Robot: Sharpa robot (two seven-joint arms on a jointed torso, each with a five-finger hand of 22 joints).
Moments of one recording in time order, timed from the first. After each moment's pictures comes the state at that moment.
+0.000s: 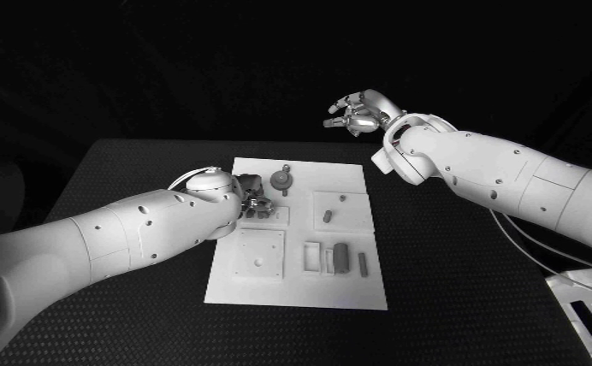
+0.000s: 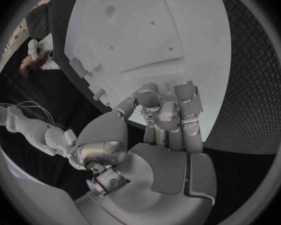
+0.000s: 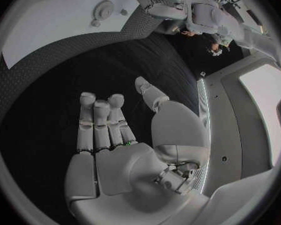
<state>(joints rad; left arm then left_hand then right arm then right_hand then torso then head) 1.26 -0.45 -0.20 1.13 -1.33 -0.01 -0.43 0.72 0.07 0.59 -0.26 0.21 1.12 0.00 0.45 0.82 1.40 -0.12 0.88 0.75 1.30 -0.21 1.39 0.76 0.04 1.41 -0.24 0.56 1.31 1.26 -0.65 0.03 1.14 -0.90 -0.40 0.09 0.97 -0.11 0.51 -0.25 0.10 0.78 0.18 0.26 0.48 0.98 0.06 1.11 0.90 0.99 -0.03 1.40 0.86 0.25 0.92 0.05 1.01 1.31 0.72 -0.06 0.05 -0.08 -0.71</state>
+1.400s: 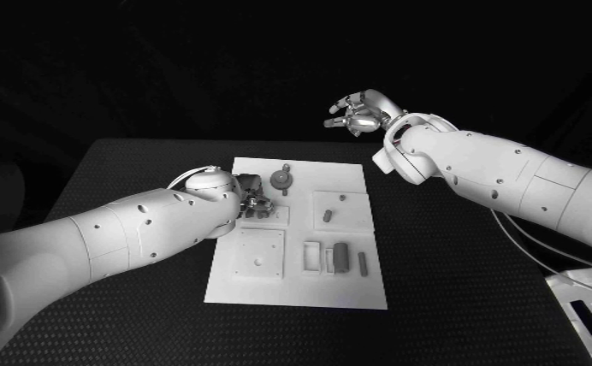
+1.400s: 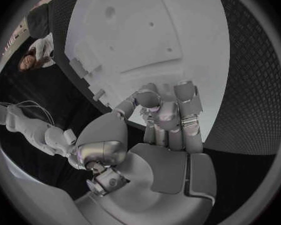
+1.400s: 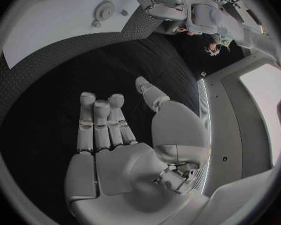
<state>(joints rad) 1.26 -0.45 -0.20 1.13 -1.33 0.00 -0.42 0.70 0.05 0.55 -0.25 0.21 1.12 0.00 0.43 0.82 1.40 -0.12 0.88 0.74 1.30 -0.21 1.40 0.74 0.04 1.41 -0.24 0.56 1.31 1.26 -0.65 0.03 1.14 -0.90 -0.40 0.08 0.96 -0.11 0.51 -0.24 0.10 0.78 0.18 0.26 0.47 0.98 0.06 1.11 0.90 0.99 -0.03 1.40 0.86 0.25 0.92 0.05 1.01 1.31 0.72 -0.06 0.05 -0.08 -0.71</state>
